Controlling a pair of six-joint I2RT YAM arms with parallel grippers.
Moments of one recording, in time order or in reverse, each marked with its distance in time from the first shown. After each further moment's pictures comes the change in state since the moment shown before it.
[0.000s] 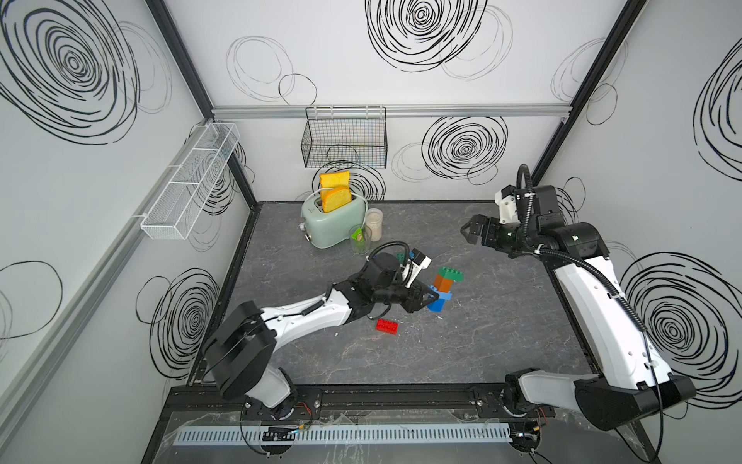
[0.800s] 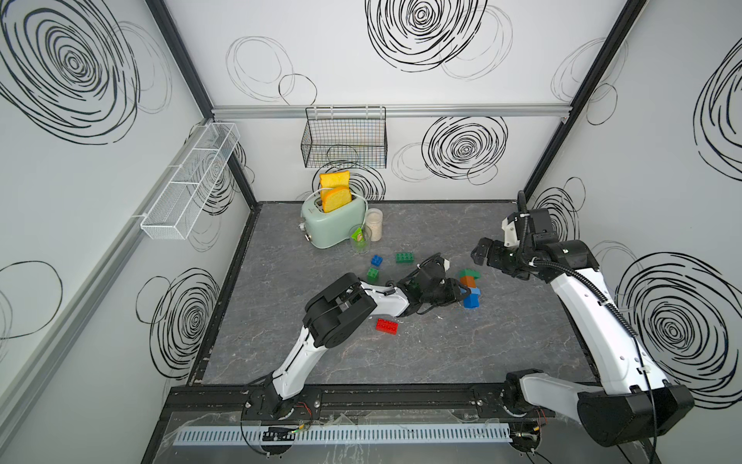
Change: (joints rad) left arm -0.081 0.642 0.370 0.287 -0.146 -0.734; right arm -0.080 -0.077 -0.271 0.009 0.034 0.000
